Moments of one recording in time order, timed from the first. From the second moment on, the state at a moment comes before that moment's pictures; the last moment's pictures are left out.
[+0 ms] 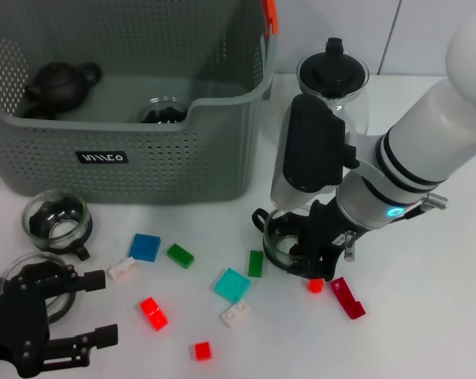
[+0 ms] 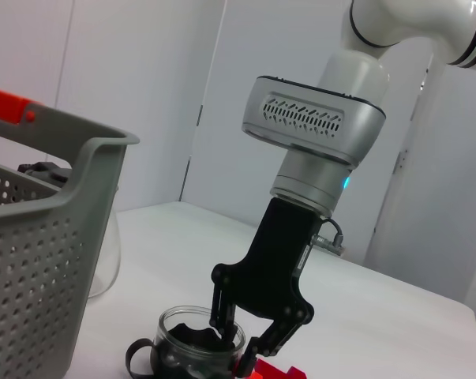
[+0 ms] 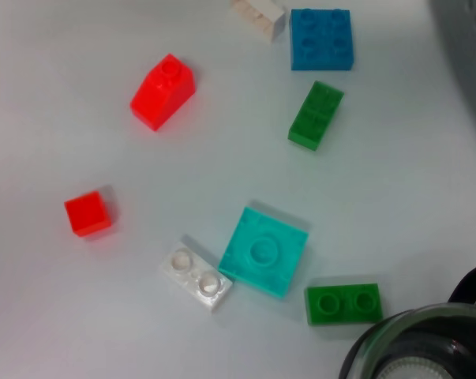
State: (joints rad) left arm -0.31 -2.06 0.21 0.67 2.35 2.02 -1.07; right arm 0.85 2.10 -1.70 -0.96 -2.43 -1.31 2.20
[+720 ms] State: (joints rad) left arm -0.31 -2.06 0.21 0.67 2.35 2.02 -1.07; right arm 0.72 2.09 -0.90 -1.12 -1.87 -1.87 1.77
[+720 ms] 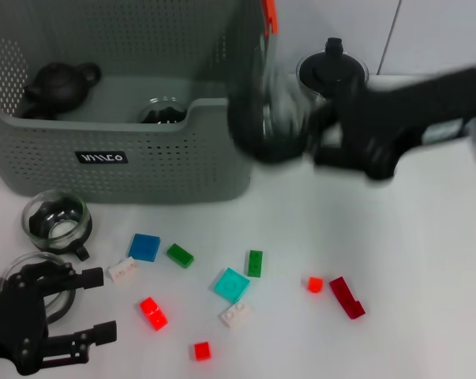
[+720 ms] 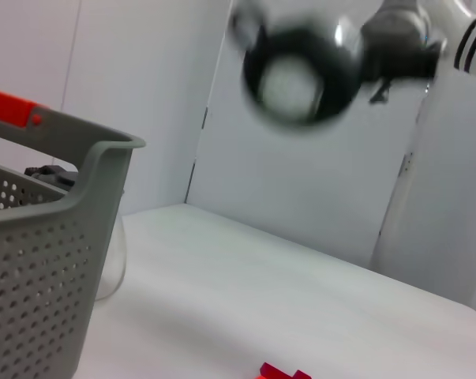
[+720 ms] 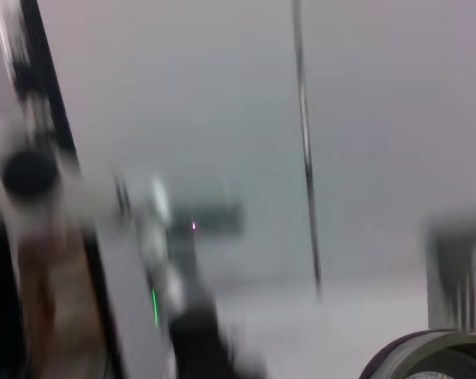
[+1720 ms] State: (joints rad) left arm -0.31 -2.07 0.19 0.64 2.34 1.98 -1.07; right arm 1.38 2.11 -1.22 -0.43 -2.07 -0.70 2.09
